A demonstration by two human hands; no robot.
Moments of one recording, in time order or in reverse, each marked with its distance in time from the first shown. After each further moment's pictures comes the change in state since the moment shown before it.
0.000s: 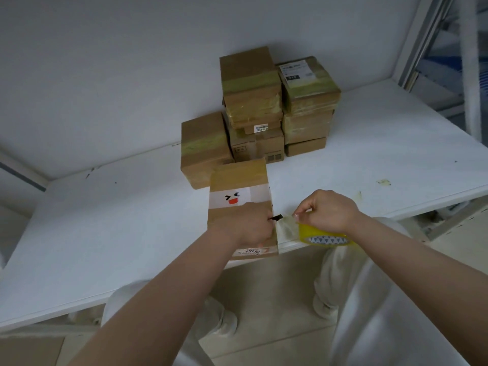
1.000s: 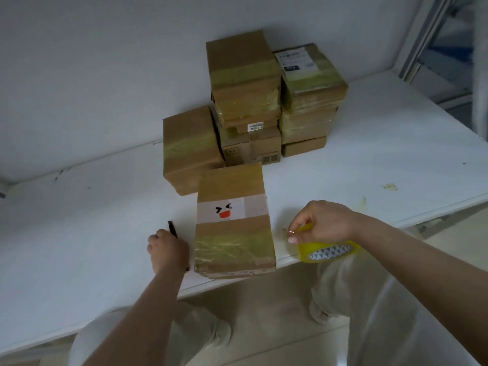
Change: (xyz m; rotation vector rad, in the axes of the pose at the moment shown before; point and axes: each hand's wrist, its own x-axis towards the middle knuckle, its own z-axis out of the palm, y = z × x) left_hand 0.057 -0.183 0.060 -0.350 0.578 -0.821; right_hand 0.040 0.008 0.001 -0.043 -0.302 -0.089
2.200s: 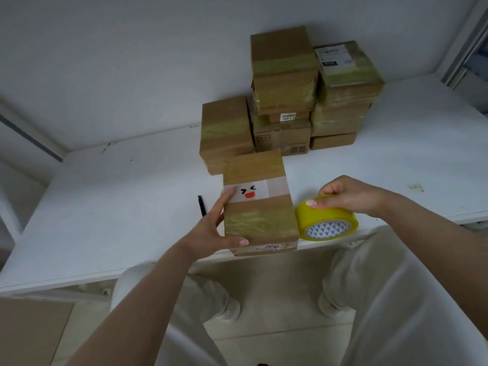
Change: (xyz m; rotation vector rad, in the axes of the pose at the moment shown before) left_hand -0.068 -0.015 -0.054 -0.580 -0.729 0.673; right_hand -0.010 -0.008 -0.017 0.538 0.010 -0.034
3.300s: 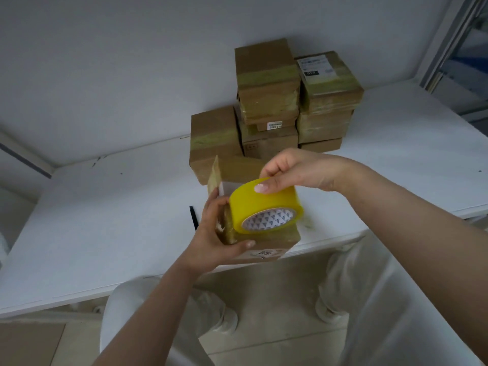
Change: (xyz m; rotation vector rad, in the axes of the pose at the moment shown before) left_hand -0.004 0.036 0.029 0.011 0.205 0.276; right_hand -0.004 -0.104 0.008 -0.029 -0.234 -0.294
